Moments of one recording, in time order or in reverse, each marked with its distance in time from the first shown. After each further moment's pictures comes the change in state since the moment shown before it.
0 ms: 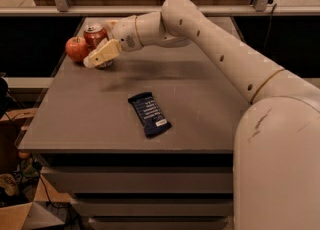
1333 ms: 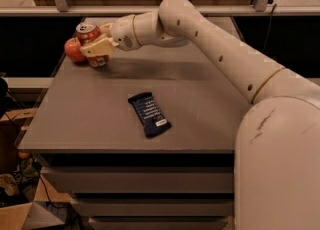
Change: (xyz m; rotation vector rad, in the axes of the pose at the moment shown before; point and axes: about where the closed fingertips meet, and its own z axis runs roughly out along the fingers) arm -0.001 -0.008 0.005 0.055 0.016 -0.032
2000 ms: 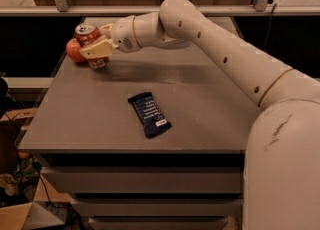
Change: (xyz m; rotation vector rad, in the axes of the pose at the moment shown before) arm -0.004 0.012 -0.003 0.011 0.005 -0.013
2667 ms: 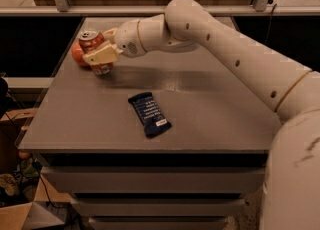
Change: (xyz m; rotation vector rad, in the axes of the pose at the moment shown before) arm 0.005 0.026 -0.022 -0.003 0.037 0.012
